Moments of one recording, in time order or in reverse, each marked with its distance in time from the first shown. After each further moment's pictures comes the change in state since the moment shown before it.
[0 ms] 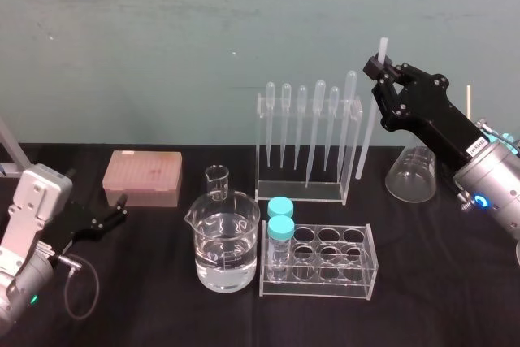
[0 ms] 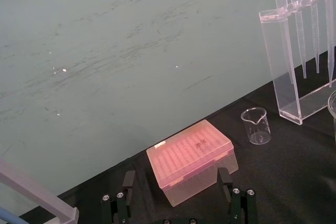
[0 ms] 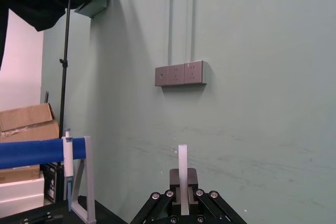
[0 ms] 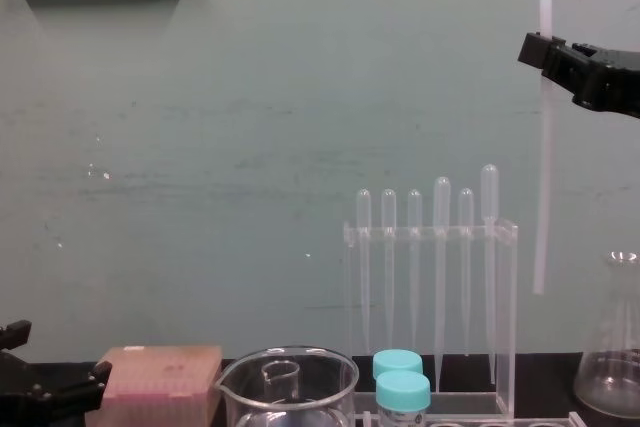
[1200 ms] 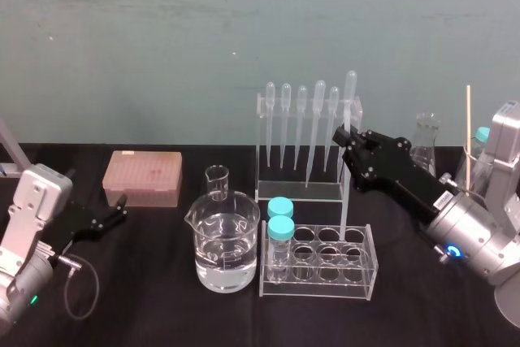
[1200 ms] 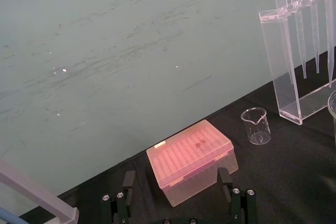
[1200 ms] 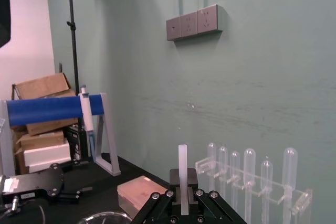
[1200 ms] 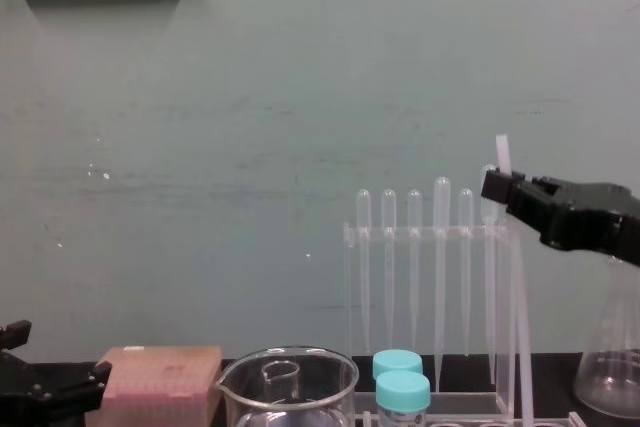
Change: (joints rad) left arm 0.000 0.000 0.000 0.000 0.000 0.000 0.000; right arm -0.037 0.002 -0.076 0.085 -0.009 0.022 0.029
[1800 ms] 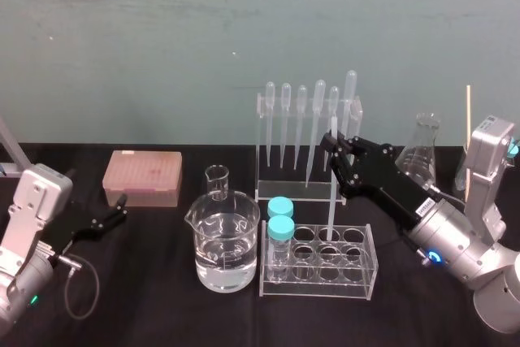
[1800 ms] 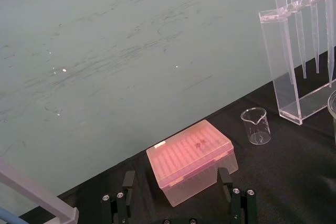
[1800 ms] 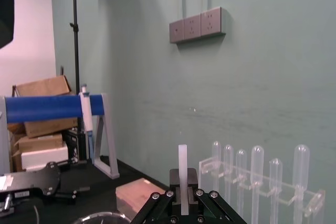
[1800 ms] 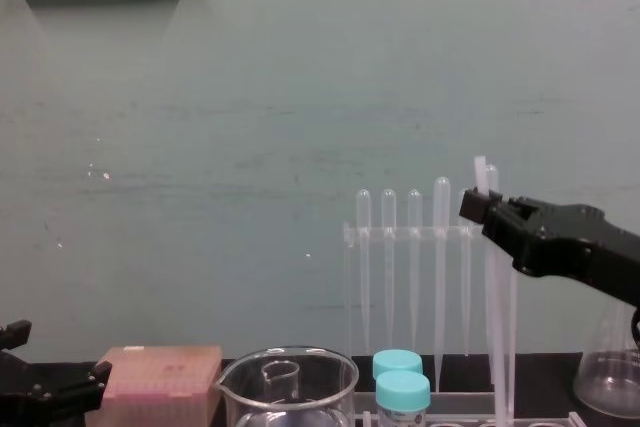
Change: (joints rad) left arm 0.000 0.000 0.000 0.000 0.000 0.000 0.000; right arm 0.030 -0.063 -0.016 0.108 -0.041 -0.097 0.030
